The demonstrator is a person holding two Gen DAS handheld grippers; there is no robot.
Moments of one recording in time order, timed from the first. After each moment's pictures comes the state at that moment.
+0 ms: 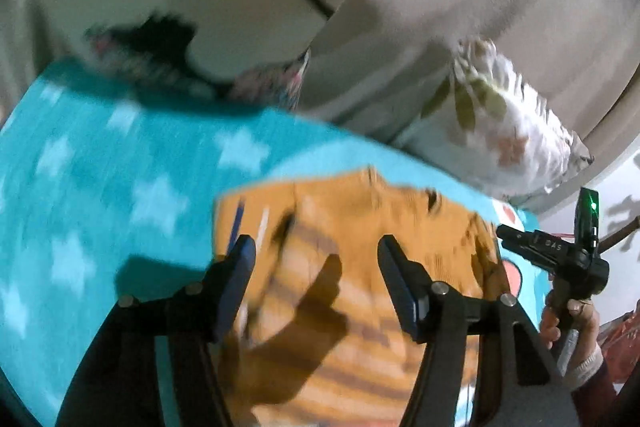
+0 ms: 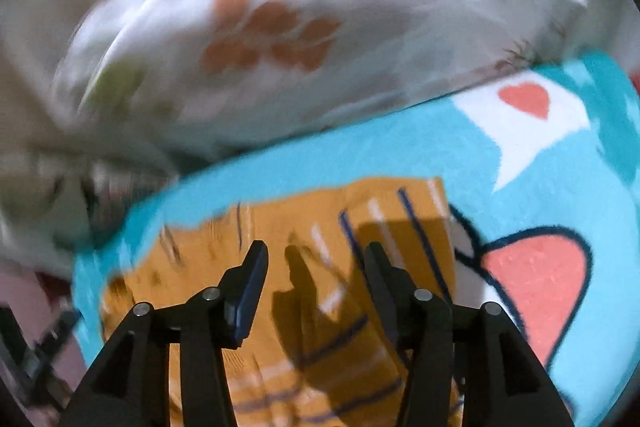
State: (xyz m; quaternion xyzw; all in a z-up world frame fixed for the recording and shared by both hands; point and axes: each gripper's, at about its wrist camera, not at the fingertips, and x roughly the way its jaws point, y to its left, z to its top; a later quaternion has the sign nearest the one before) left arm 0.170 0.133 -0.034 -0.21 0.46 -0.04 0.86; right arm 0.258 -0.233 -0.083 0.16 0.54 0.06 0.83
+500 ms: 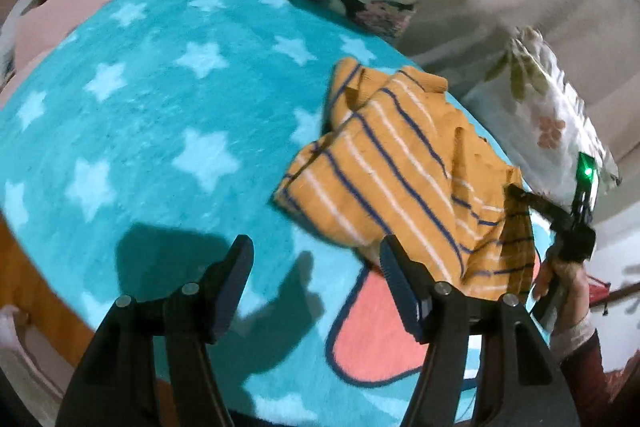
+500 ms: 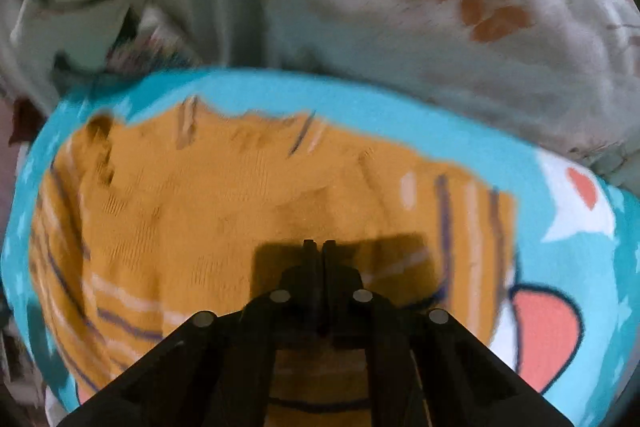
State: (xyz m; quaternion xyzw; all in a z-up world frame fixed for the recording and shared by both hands) left arm 0.014 0.145 -0.064 -0.29 0.48 0.11 0.82; right arm 0.242 -0.172 -0.112 -0.06 0.51 0.14 0.85
